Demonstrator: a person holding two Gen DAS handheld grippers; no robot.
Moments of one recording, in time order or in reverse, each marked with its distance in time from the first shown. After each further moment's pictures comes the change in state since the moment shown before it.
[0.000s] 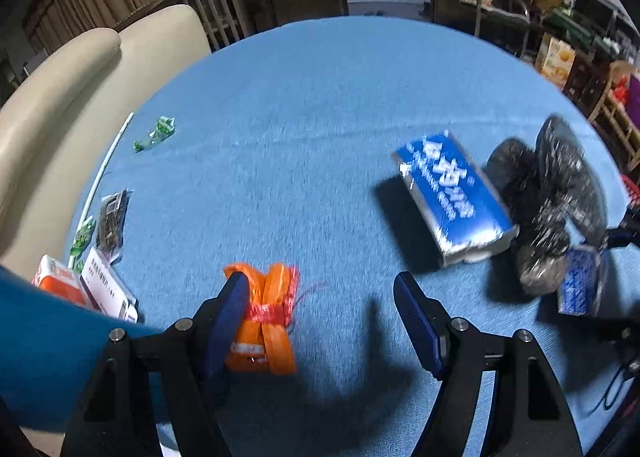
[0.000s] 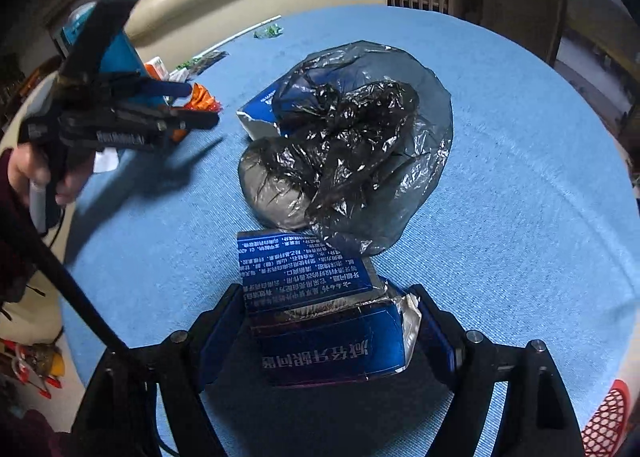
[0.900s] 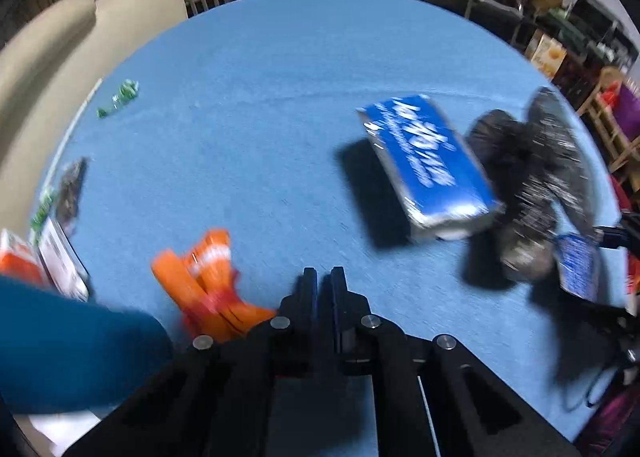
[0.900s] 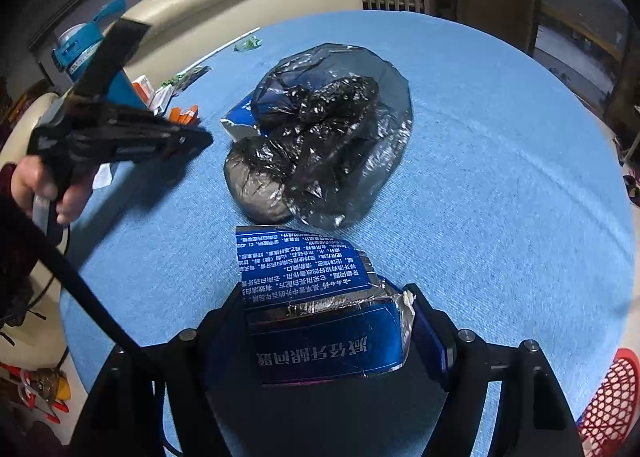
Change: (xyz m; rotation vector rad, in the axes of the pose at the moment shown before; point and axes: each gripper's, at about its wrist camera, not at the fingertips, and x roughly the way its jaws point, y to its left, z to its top) left arm 0.020 -0.010 -0.017 -0.048 0.099 -0.125; right arm -0.016 -0.015 -0.020 0.091 -0.038 -0.010
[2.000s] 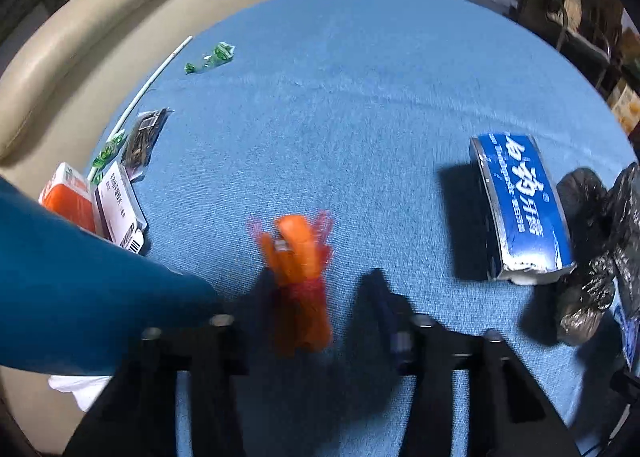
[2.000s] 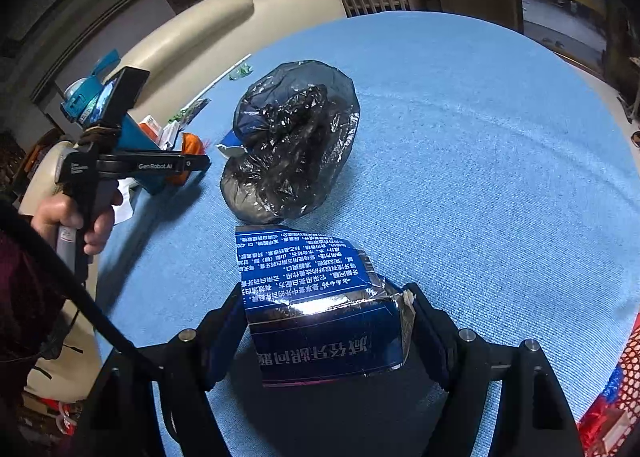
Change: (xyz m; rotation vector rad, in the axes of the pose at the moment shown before) left arm -0.001 0.020 0.001 -0.243 0.028 0.243; right arm -0.028 -0.047 -0.021 0.135 -0.056 0.123
